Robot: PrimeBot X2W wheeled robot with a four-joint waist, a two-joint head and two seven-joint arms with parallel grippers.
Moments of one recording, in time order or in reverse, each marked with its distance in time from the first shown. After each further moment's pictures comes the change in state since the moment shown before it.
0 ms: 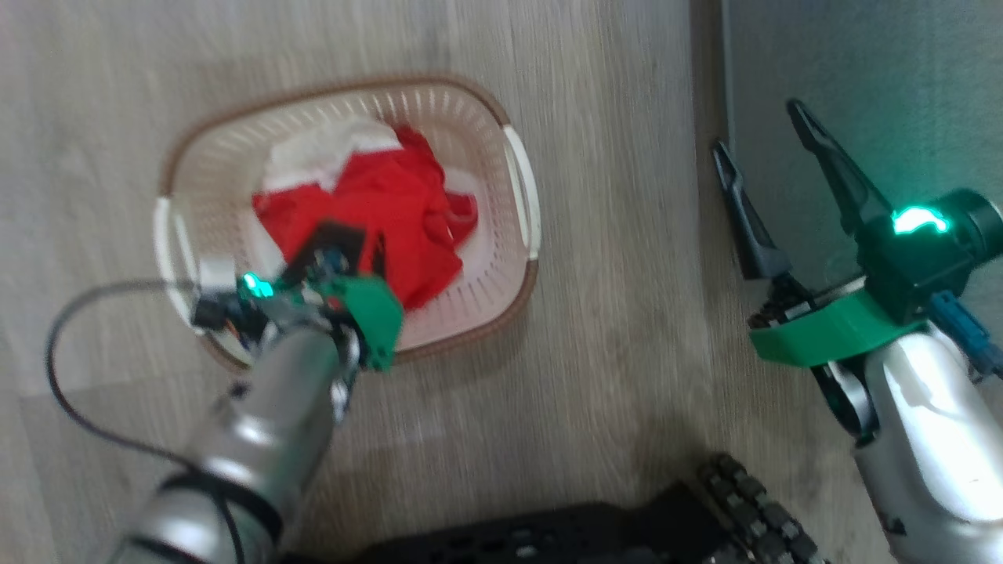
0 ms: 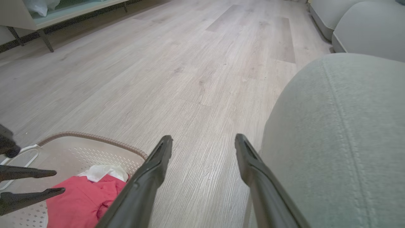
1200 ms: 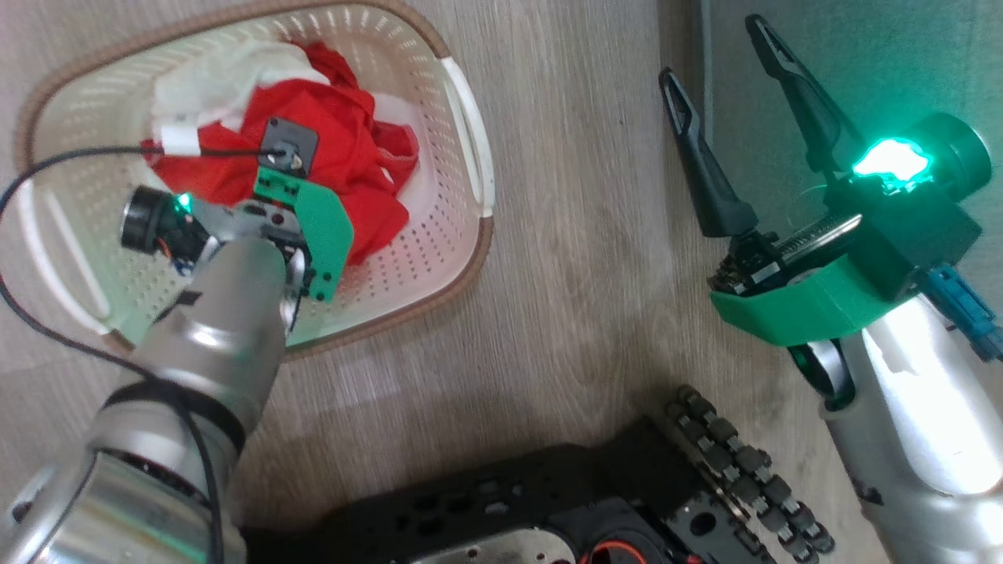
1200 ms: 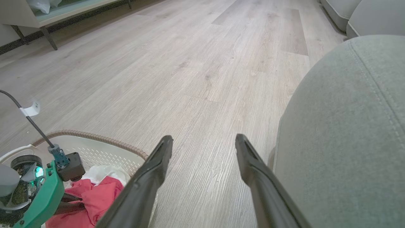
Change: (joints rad) left arm -0.294 0.019 -0.092 0.264 -0.028 -0.062 0.212; right arm -0.124 0.044 0.077 -0.103 0.009 0.000 0.000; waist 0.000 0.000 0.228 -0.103
